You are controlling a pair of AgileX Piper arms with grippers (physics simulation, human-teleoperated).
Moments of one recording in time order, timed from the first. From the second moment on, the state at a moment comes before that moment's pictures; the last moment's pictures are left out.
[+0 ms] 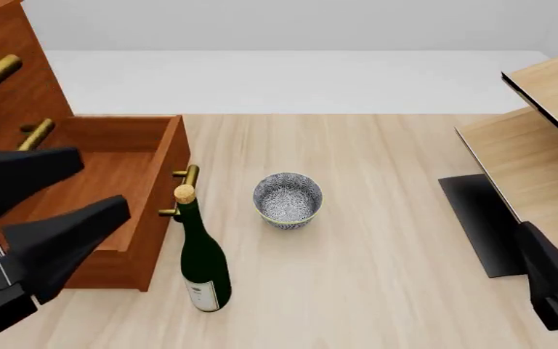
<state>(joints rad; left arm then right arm) -0.75 0.44 -0.42 0.18 0.06 0.12 0.04 -0.02 0.04 -0.03</state>
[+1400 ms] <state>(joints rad) -0.80 0.69 -0.35 -0.06 0.04 0.11 0.01 -0.01 0.07 -0.03</state>
